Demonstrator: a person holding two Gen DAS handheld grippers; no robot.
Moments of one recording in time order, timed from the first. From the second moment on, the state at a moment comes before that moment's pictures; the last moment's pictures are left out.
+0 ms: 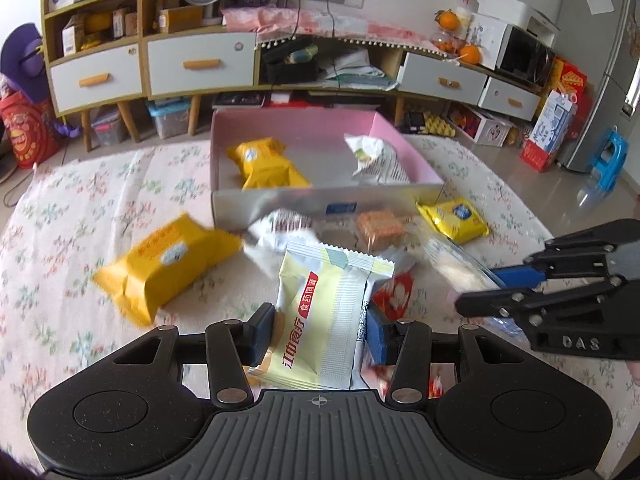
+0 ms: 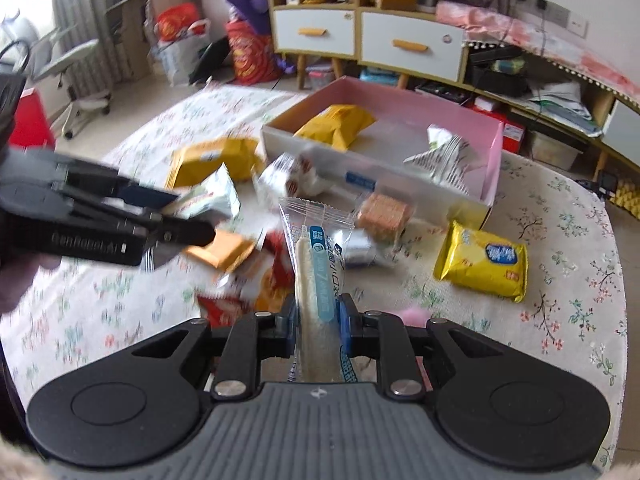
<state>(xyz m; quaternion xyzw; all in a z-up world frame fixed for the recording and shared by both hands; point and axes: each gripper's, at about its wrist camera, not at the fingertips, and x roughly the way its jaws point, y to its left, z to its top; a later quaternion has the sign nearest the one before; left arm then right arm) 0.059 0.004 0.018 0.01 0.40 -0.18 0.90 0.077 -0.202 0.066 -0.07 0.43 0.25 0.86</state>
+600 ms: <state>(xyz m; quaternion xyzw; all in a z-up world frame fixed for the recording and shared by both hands) 0.172 -0.028 0.024 -0.04 0.38 -0.18 0.91 0.200 -0.207 0.067 0.06 0.44 0.17 0.88</state>
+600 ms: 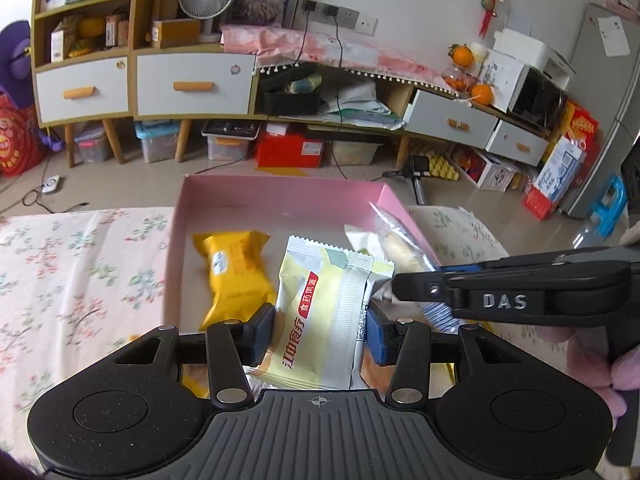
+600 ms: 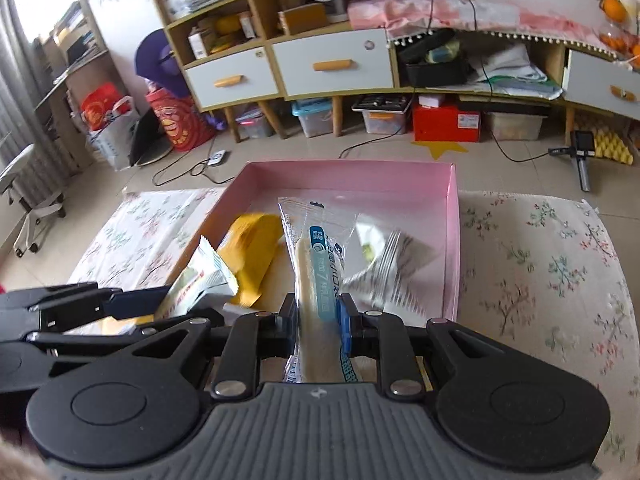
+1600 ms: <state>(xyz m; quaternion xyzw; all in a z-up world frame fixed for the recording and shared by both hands) 0.230 -0.050 -0.012 0.00 0.35 -0.17 0.92 0.244 -0.217 0.050 0.08 0.43 0.14 0.89</state>
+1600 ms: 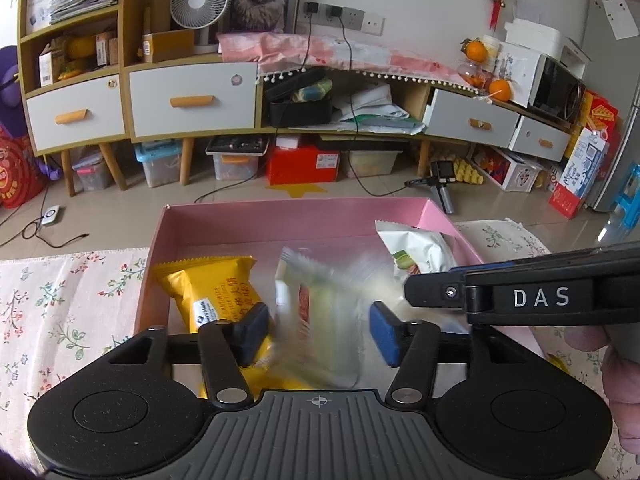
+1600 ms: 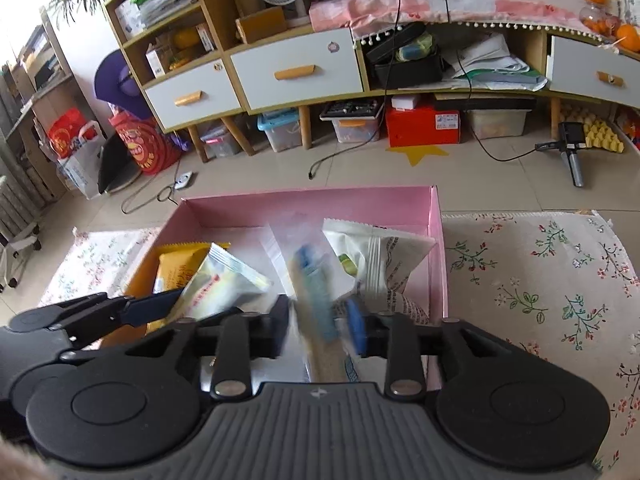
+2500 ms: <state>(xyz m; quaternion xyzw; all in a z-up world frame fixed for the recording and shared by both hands) 0.152 -0.037 0.015 0.03 0.35 -0.16 0.92 0.183 -0.210 0.088 0.06 0.41 0.16 0.89</state>
